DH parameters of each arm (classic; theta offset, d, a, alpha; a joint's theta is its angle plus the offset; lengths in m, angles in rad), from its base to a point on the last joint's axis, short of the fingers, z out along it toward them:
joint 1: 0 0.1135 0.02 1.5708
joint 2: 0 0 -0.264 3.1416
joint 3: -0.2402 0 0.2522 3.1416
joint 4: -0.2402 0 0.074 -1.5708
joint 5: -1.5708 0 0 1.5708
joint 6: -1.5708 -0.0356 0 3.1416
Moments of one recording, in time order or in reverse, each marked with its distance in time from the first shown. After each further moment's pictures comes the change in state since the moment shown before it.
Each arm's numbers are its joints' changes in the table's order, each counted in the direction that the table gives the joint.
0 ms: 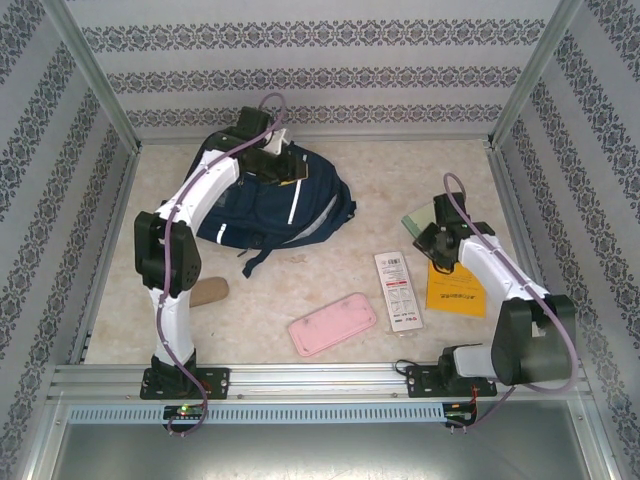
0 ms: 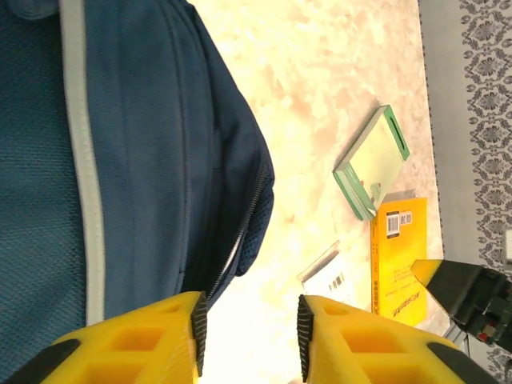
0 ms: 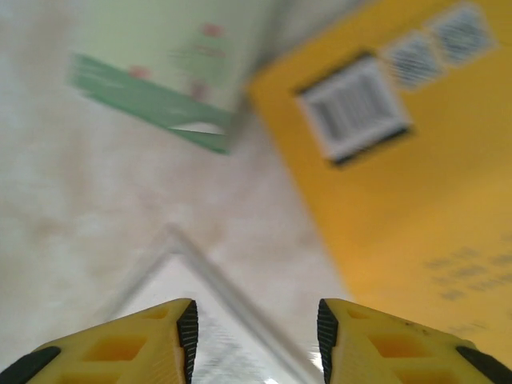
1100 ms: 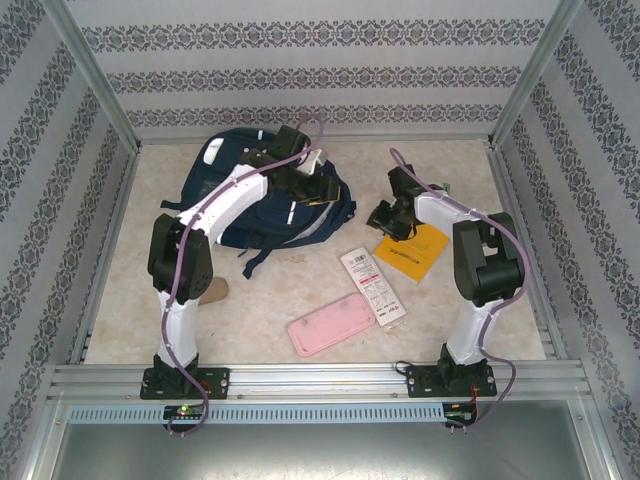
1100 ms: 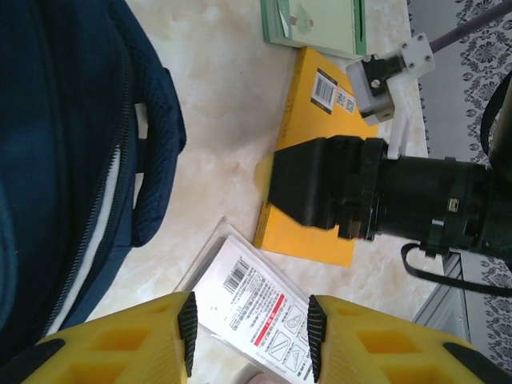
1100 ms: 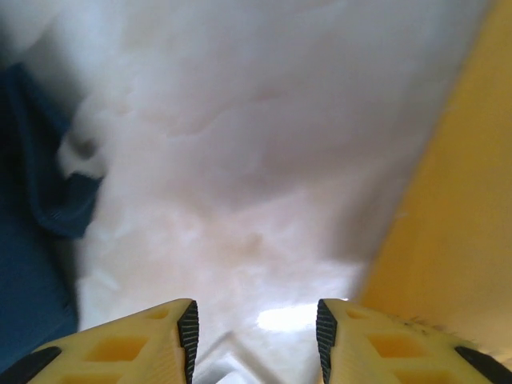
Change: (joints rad) left arm -0.174 -0.004 0.076 0.075 0.008 0.047; right arm 0.169 -0.547 -0.421 0.090 0.260 0.081
